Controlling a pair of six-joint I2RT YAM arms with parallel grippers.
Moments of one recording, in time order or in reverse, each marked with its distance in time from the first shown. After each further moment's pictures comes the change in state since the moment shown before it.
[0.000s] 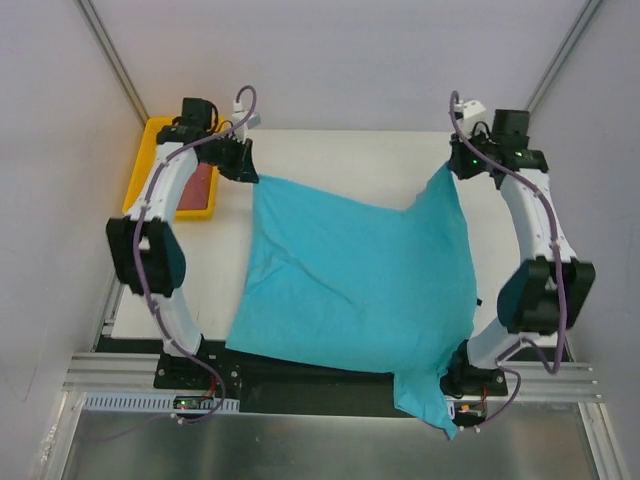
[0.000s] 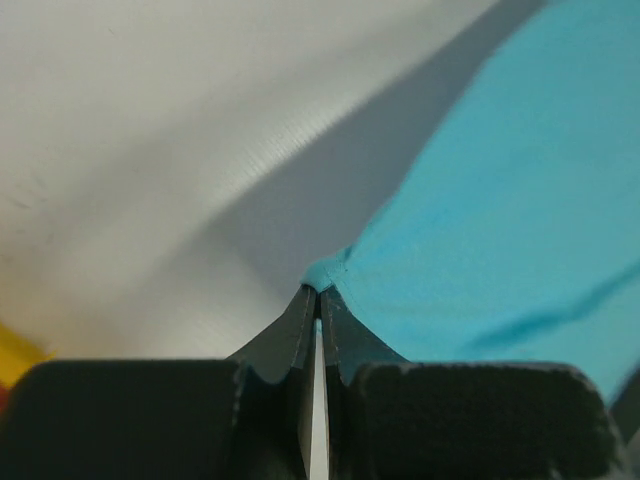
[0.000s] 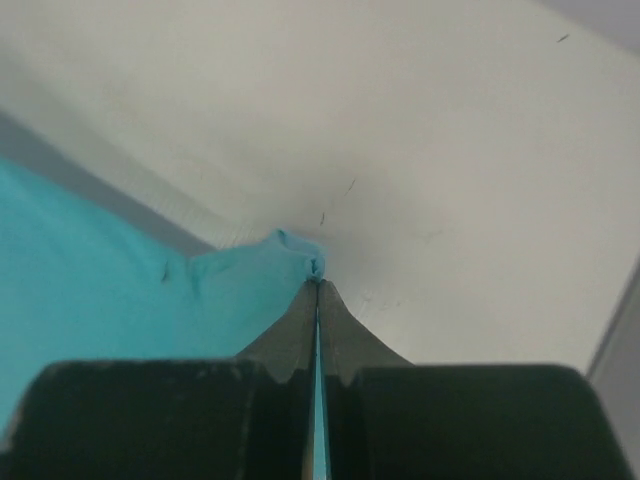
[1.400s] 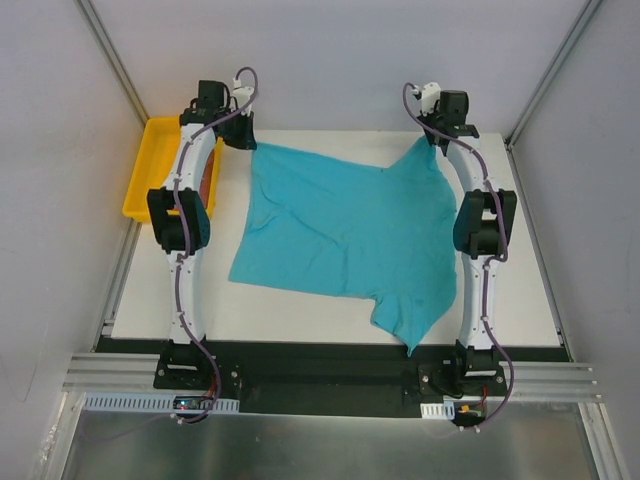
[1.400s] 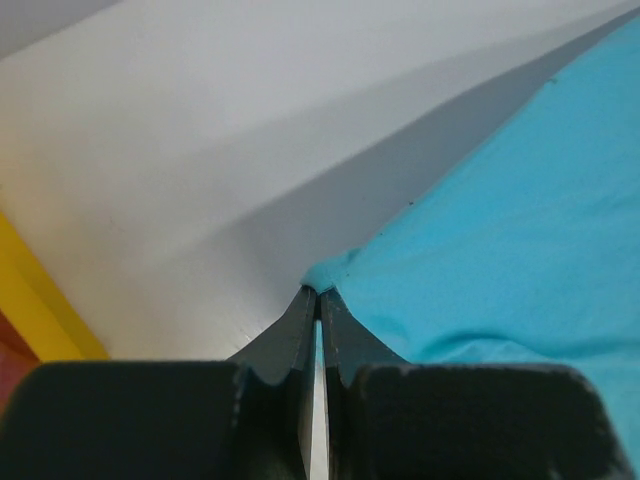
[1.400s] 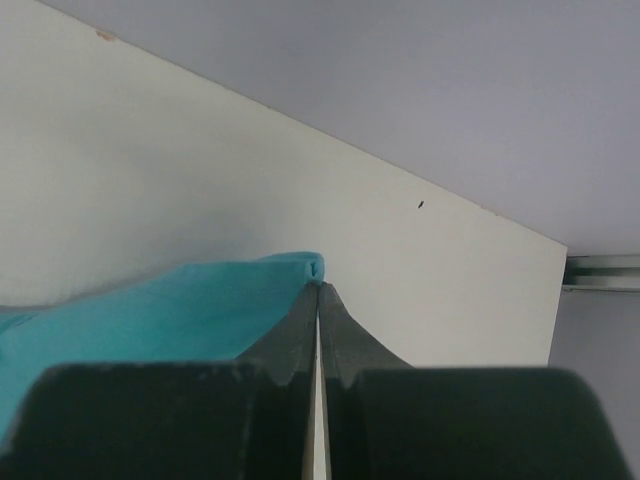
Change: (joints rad) left arm 0.020 0.657 0.672 0.082 -0.220 -0.124; right arm 0.099 0.899 0.740 0.240 0.371 -0.082
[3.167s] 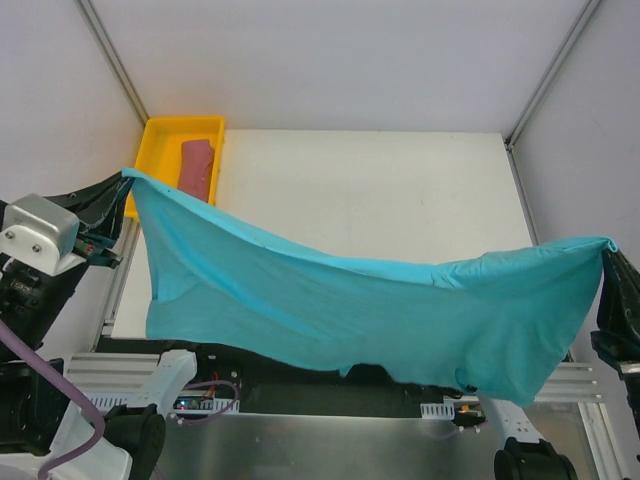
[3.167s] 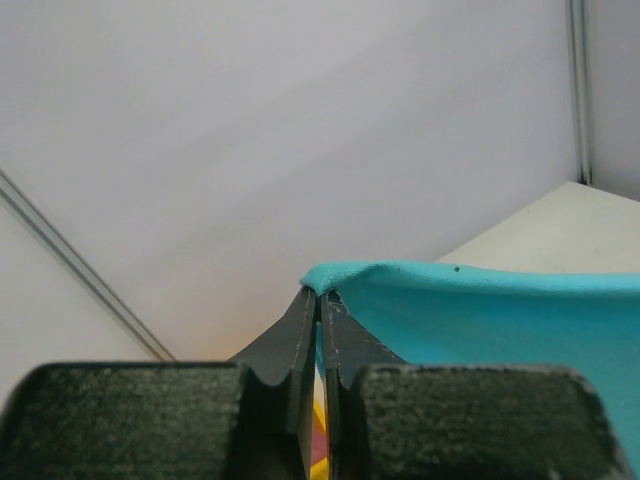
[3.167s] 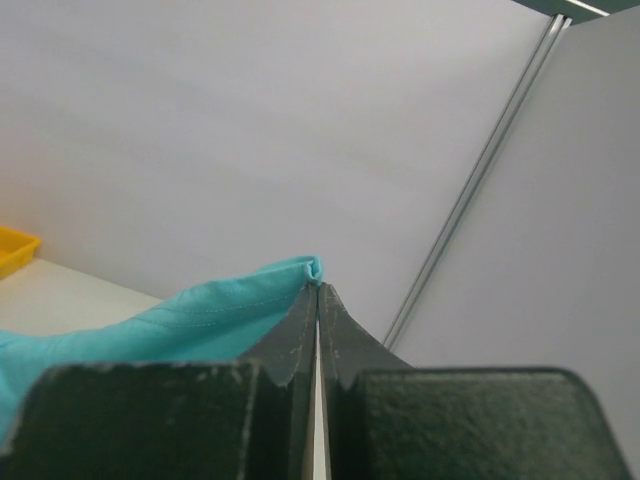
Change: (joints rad) left arm 0.074 -1.567 -0.288 -0.142 0.035 0.018; right arm -0.081 -1.770 -0.101 -0.673 -0.231 0.174
